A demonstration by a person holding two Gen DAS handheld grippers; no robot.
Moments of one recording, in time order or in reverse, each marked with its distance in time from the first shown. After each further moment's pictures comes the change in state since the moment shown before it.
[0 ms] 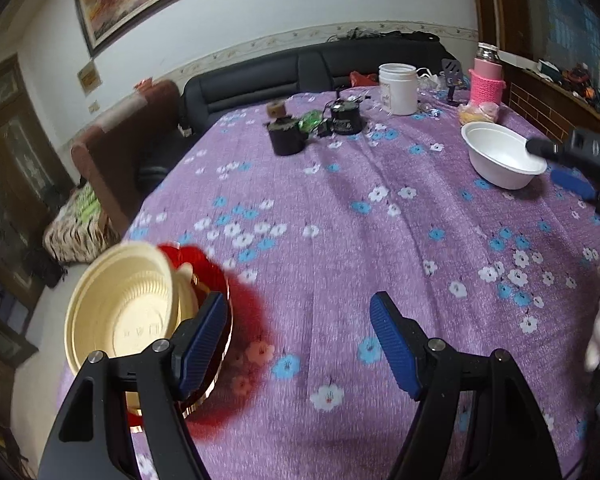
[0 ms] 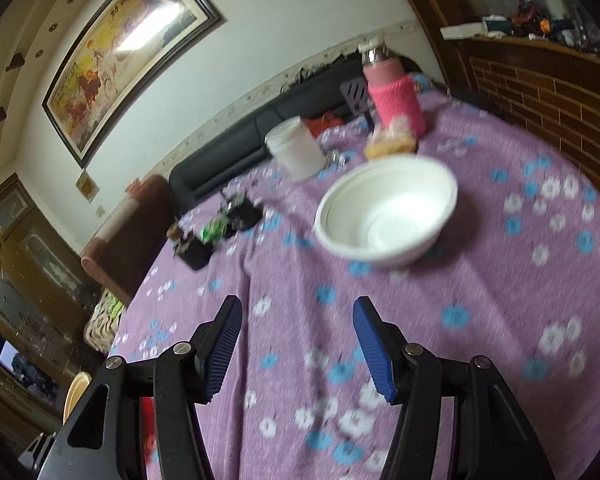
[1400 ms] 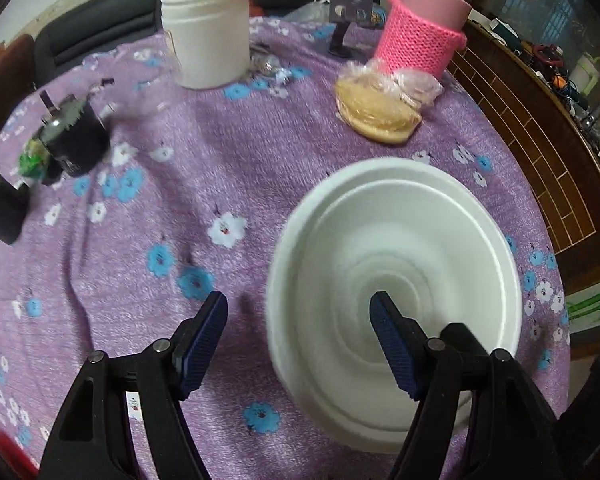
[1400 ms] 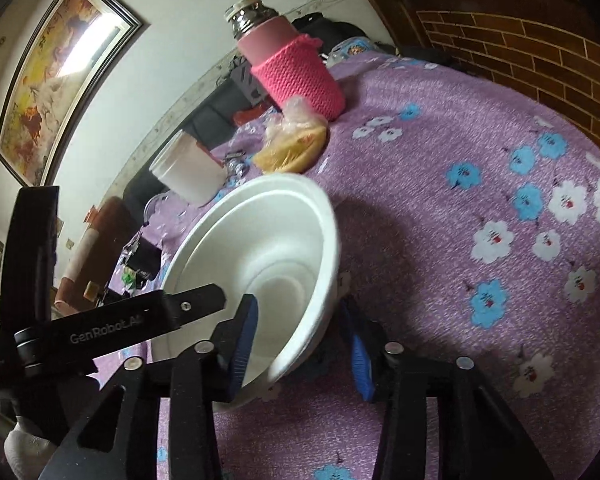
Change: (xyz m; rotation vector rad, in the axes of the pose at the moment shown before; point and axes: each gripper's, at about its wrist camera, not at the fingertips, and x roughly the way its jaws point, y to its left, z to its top) left arm 0.206 -0.208 0.183 0.035 0.351 -0.445; right arm 0.091 -0.123 0.053 0.183 0.098 -0.060
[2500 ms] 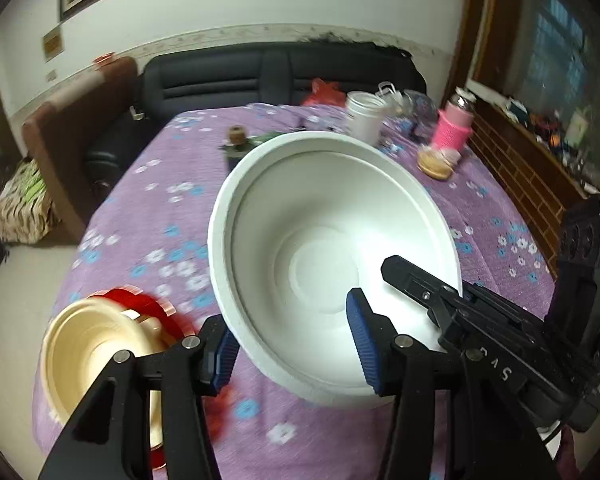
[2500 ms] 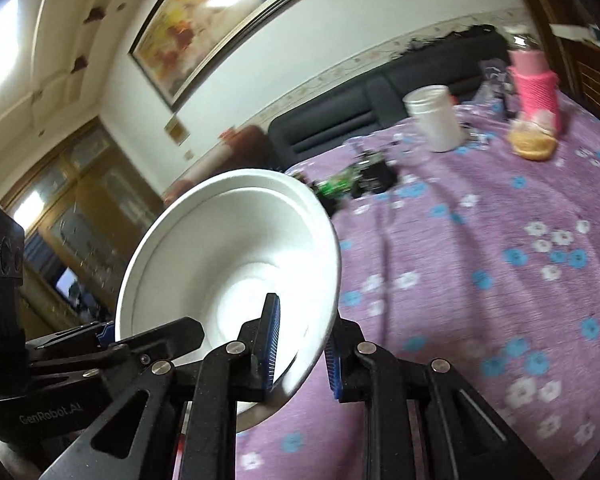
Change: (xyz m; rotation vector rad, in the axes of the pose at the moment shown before) left arm -0.247 0.139 -0.207 -0.122 -0.325 0.164; right arm -0.069 0.201 -0.129 -0.388 0.091 0.371
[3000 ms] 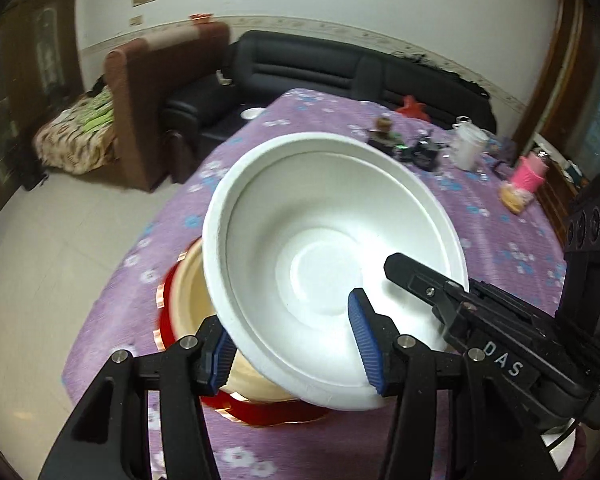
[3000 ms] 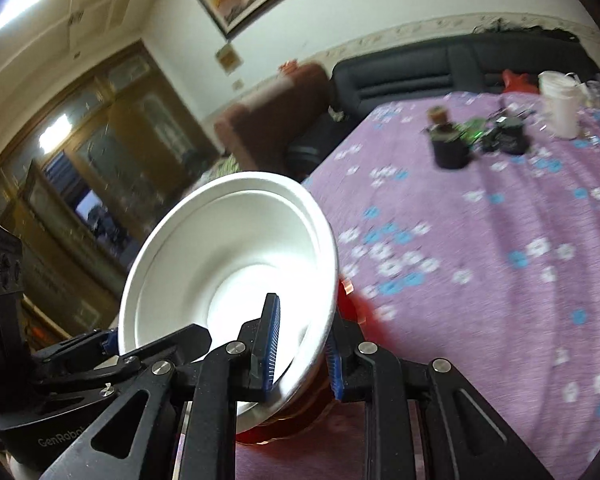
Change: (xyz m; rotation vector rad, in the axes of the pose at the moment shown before) left arm -0.037 0.149 -0.069 -0.250 -0.006 0.130; right arm 0.101 0.140 -0.045 -0.169 0.219 0.091
